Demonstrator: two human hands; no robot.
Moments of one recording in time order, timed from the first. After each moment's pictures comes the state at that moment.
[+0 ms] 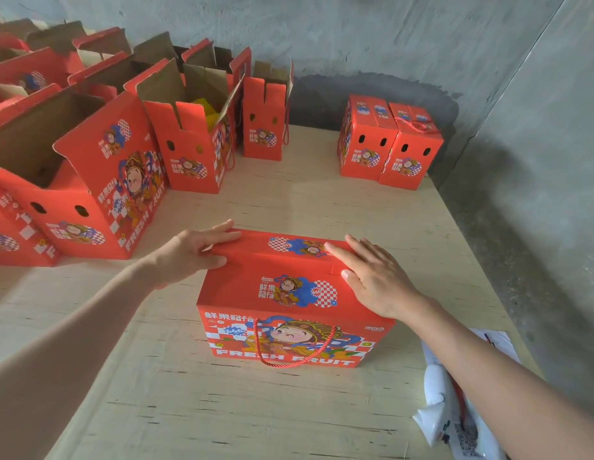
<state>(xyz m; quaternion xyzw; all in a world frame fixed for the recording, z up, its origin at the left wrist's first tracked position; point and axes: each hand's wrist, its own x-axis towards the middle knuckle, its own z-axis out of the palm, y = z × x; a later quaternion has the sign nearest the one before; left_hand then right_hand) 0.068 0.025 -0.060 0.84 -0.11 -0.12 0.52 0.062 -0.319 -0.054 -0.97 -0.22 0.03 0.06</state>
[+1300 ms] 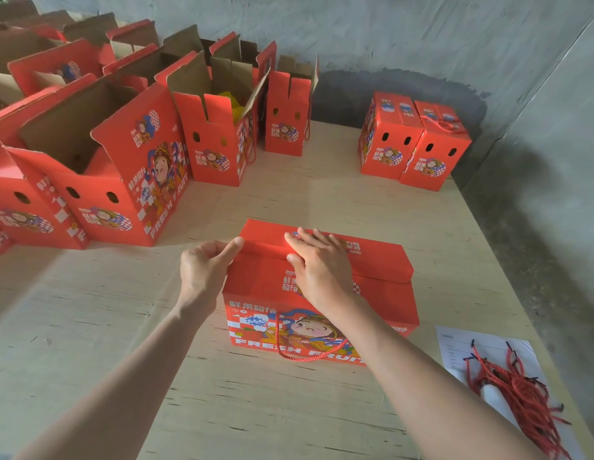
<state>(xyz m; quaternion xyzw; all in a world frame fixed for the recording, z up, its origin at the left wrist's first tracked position) 0.023 -0.017 -0.081 0.67 0.24 0.14 0.68 0.052 -0.194 -0.062 -0.96 -0.20 -0.07 0.19</state>
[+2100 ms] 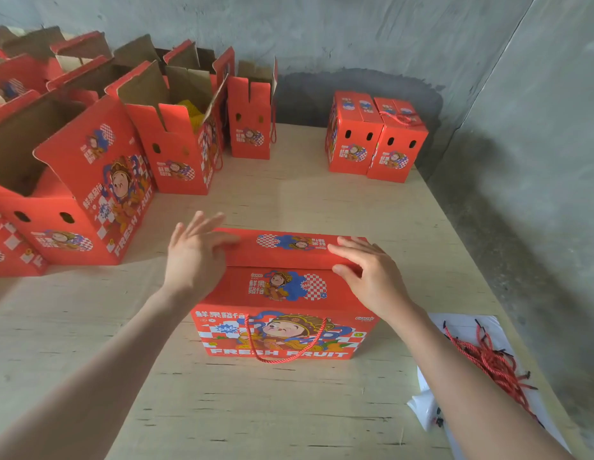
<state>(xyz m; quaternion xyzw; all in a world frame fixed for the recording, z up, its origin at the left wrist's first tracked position) 0.040 -0.039 -0.050 0.94 -0.01 0.15 0.30 0.044 -0.317 -0.062 -0.93 -0.16 -0.14 0.29</state>
